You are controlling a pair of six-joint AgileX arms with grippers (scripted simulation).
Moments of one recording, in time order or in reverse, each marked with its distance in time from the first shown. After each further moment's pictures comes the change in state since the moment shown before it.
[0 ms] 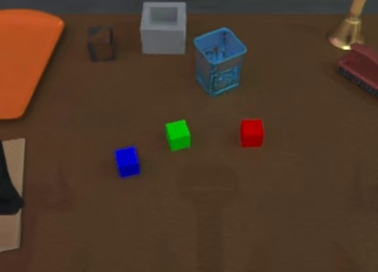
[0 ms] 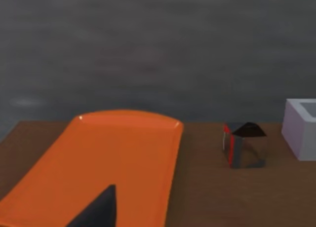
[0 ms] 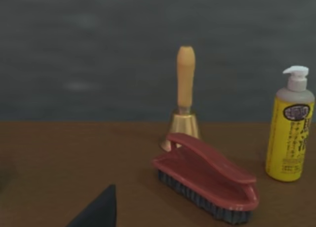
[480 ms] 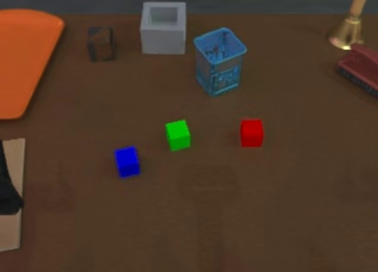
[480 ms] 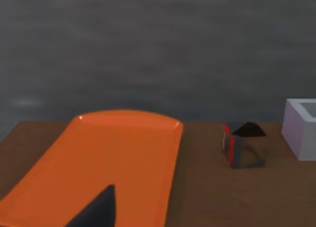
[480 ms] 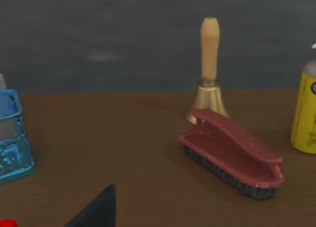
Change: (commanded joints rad) left arm 0.000 0.000 0.000 0.000 0.000 0.000; right arm 0.052 0.214 0.215 -0.139 0.002 0.053
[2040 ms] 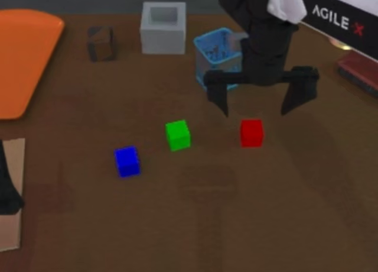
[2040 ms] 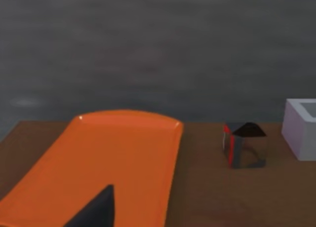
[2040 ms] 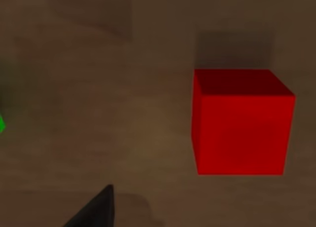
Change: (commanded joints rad) left arm 0.000 0.000 0.000 0.000 0.000 0.000; right arm 0.438 2.183 1.923 -1.173 0.004 0.419
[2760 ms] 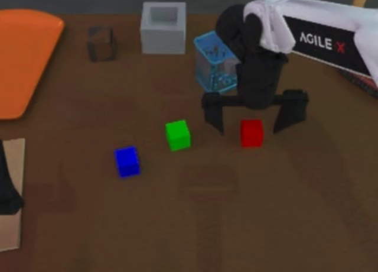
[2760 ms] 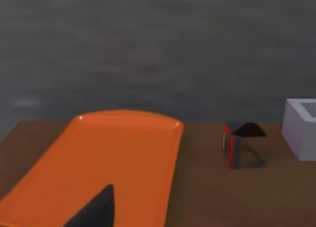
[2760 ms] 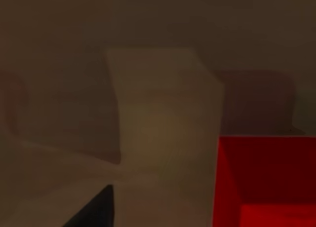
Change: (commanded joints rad) left arm 0.000 0.000 0.000 0.000 0.000 0.000; right arm -0.001 0.048 -0.157 0.215 0.001 0.000
